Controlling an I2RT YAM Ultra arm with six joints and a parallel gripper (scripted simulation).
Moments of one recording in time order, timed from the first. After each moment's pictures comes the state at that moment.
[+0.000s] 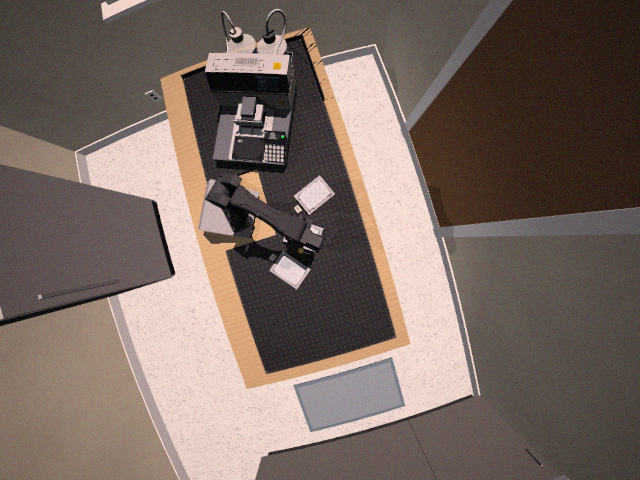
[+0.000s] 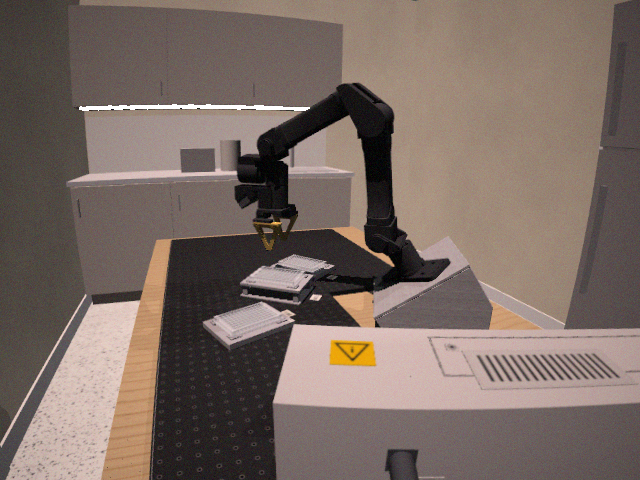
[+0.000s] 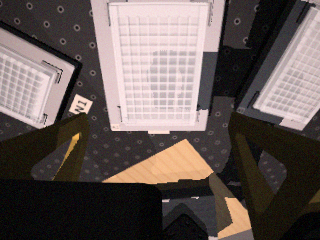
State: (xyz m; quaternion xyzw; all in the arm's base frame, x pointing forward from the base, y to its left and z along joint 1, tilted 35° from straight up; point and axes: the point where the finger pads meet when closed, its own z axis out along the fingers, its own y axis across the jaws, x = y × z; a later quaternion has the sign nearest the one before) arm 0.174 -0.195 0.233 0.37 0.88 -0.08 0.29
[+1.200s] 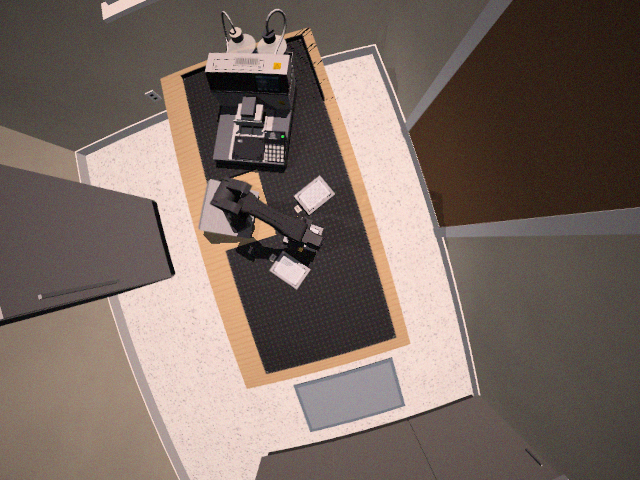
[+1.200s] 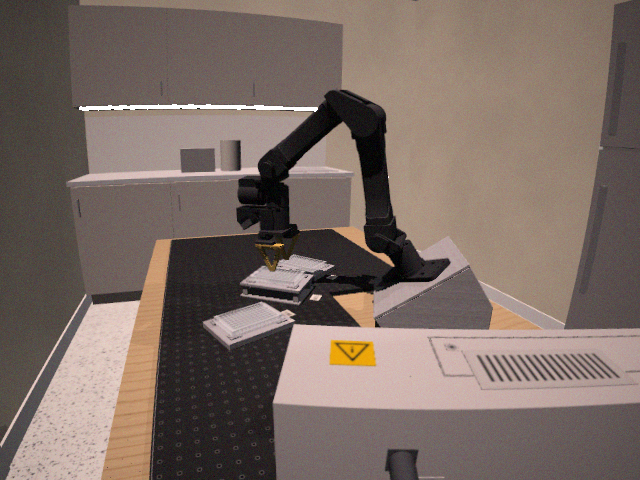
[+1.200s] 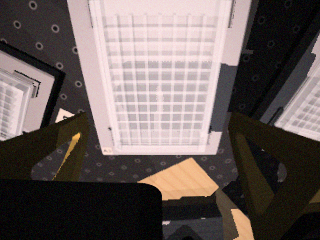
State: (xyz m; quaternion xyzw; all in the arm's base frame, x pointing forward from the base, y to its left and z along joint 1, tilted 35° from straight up) arm 0.195 -0.209 0.186 0.37 0.88 -0.07 0.28
